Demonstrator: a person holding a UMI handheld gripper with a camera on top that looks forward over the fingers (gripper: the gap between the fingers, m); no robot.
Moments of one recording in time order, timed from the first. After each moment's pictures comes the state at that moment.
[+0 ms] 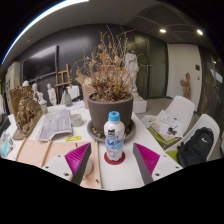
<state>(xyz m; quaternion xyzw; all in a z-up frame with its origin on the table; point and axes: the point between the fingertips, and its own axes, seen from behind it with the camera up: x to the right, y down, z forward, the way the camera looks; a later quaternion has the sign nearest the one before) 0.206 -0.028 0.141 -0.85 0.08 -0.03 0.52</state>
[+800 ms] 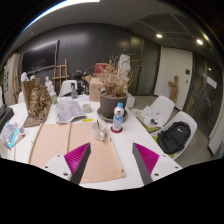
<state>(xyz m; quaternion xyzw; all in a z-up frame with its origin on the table) 0.081 -0.283 0.241 -0.86 0.09 -0.10 0.49</state>
